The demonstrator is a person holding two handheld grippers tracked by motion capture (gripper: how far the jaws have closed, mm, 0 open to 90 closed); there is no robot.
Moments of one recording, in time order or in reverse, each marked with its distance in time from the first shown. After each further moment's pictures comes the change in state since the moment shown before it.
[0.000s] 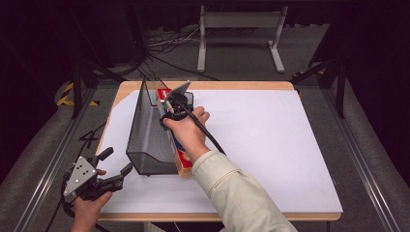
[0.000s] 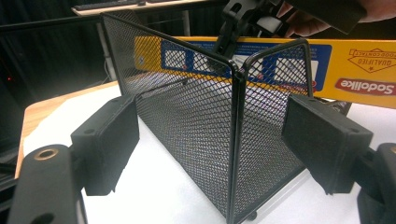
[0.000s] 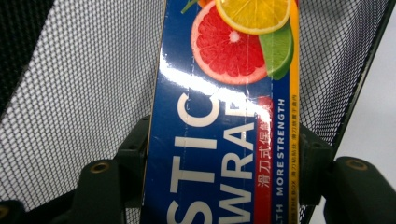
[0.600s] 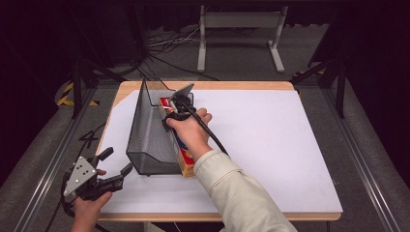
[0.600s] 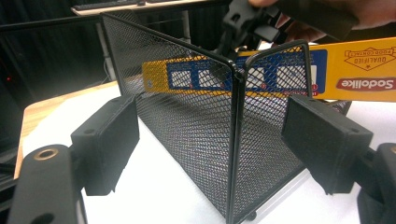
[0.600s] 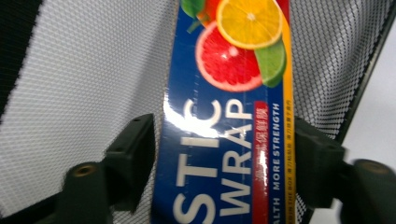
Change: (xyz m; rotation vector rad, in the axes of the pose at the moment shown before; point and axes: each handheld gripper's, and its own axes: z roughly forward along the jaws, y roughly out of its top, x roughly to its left) left arm -0.001 0.000 0.000 0.003 -0.003 0.003; right arm -0.014 0.001 0.009 0.037 0.046 0.031
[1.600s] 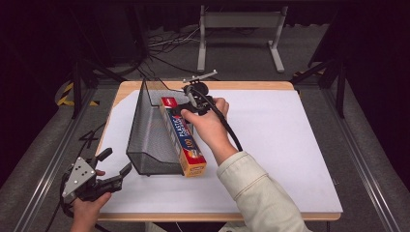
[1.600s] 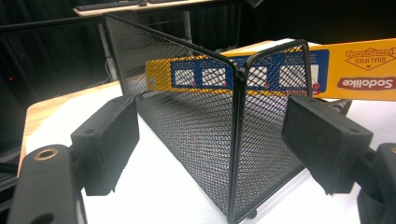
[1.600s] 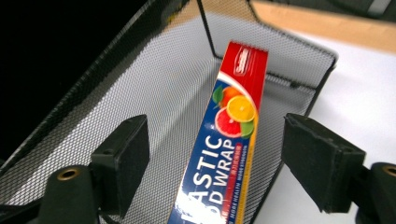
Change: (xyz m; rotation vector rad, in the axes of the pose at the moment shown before) left arm 0.001 0.000 -0.003 -0.006 0.009 0.000; right arm -0.017 -0.022 -0.089 -0.380 0.102 -0.203
